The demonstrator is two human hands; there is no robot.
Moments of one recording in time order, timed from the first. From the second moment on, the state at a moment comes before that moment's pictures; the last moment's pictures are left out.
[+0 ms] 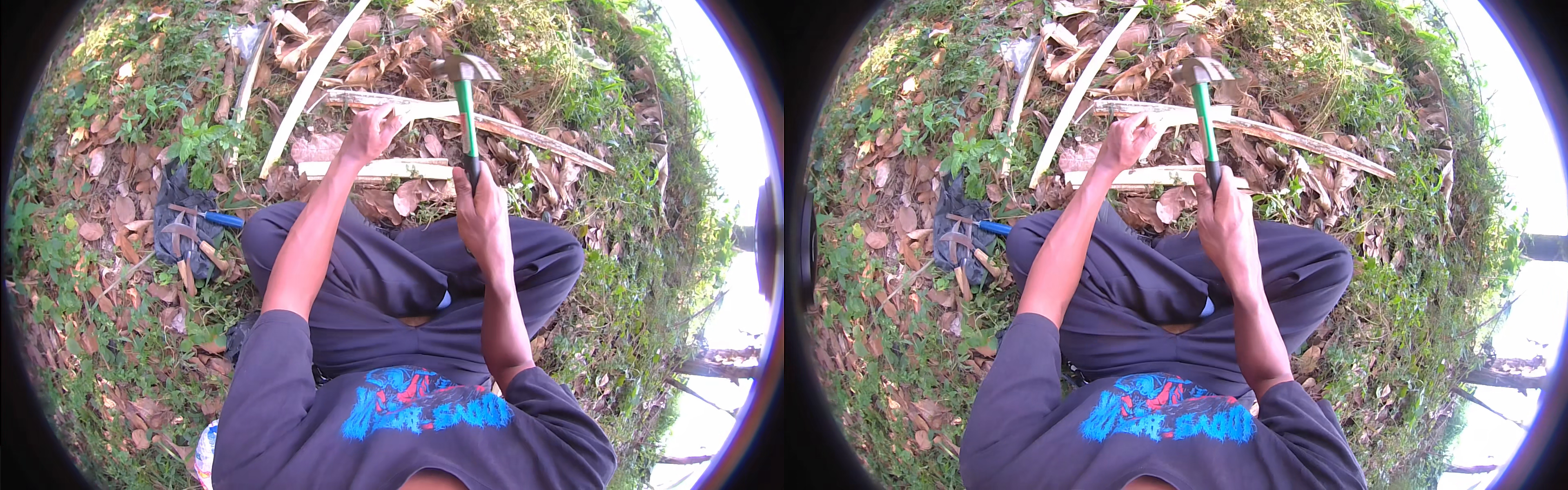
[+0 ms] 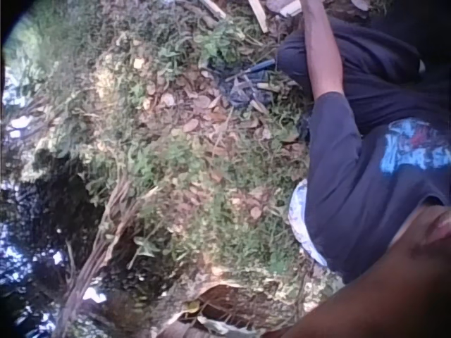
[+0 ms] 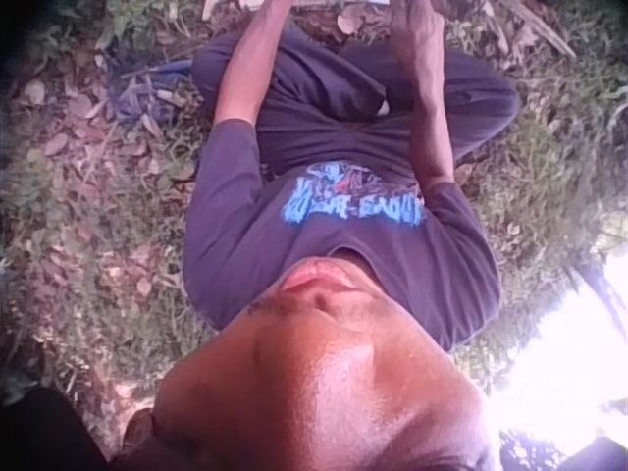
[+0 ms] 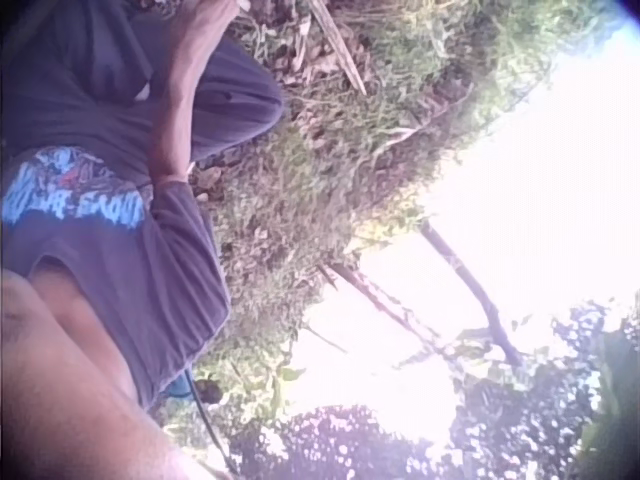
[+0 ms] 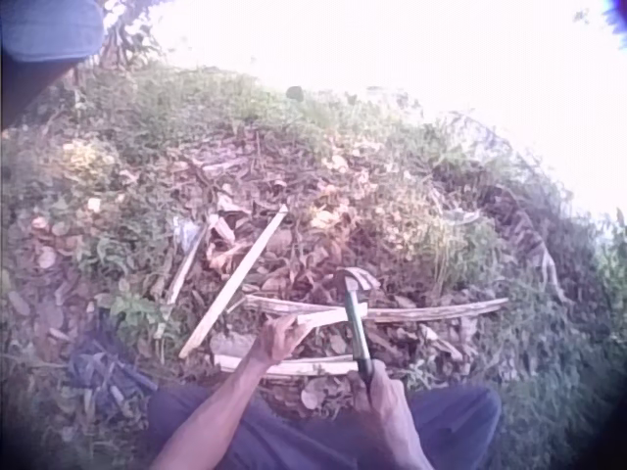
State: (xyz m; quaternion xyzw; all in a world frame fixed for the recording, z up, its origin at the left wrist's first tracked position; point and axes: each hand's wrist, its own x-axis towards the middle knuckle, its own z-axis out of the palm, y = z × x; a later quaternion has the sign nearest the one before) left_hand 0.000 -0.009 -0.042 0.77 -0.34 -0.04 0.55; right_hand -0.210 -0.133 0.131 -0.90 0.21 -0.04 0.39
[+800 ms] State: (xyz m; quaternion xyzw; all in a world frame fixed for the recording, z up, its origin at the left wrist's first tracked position) left_hand -0.007 -0.014 -0.036 0.76 -0.35 0.03 0.56; right_hand -0.223 -0.129 0.067 -0.91 0.19 -0.10 0.36
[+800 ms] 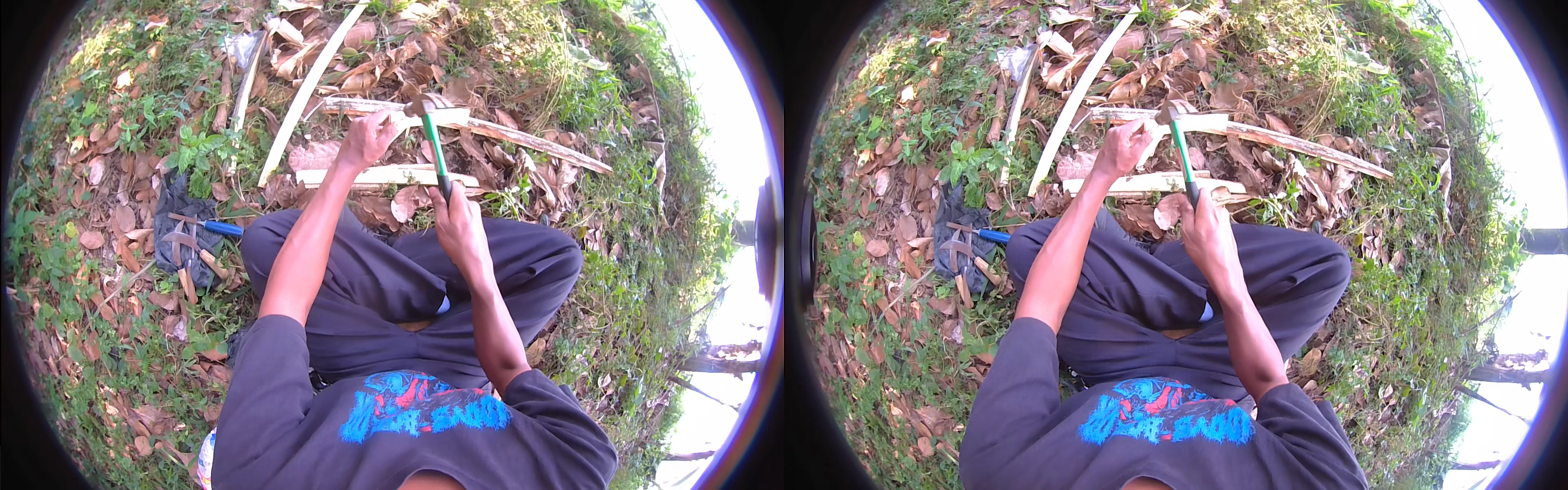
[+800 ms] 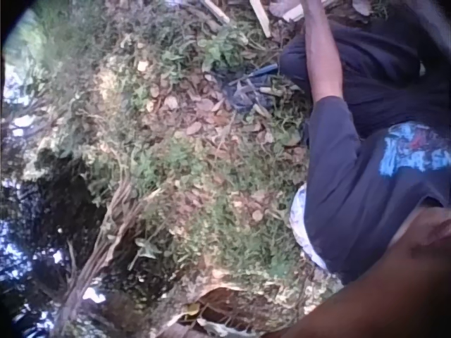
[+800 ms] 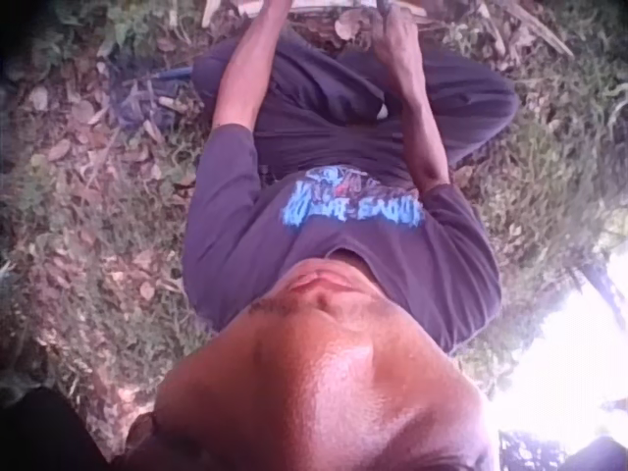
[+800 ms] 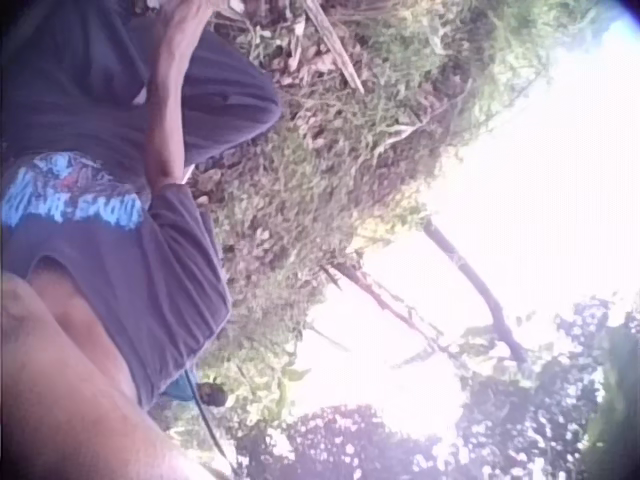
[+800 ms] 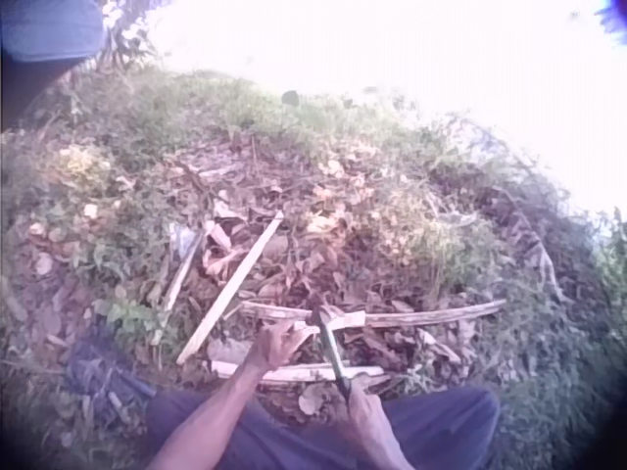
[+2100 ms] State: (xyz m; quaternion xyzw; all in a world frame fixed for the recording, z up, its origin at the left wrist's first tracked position) left_hand -0.012 -0.013 -0.034 0.77 -0.33 -0.02 0.55; right_hand -0.229 -0.126 0.094 -0.87 0.23 -0.06 0.42
